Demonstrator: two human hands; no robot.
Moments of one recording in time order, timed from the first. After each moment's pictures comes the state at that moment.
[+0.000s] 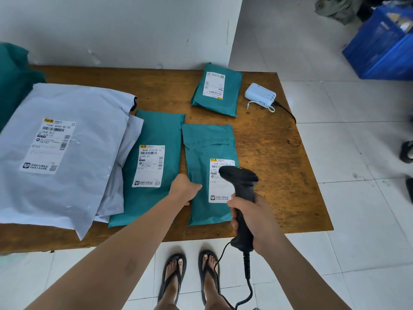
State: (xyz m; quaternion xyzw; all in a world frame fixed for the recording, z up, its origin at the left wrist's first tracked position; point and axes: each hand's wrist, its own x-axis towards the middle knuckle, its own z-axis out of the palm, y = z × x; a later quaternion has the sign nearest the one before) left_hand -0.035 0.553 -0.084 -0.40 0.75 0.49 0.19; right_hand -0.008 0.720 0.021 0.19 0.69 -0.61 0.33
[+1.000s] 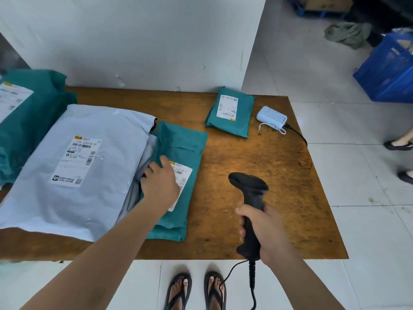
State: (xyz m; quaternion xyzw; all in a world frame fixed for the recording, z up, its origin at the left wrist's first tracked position) left_hand -0.021 0.483 -0.021 -0.32 0.94 0.09 0.07; right_hand -0.020 0.704 0.037 0.17 0.69 -0.63 0.31
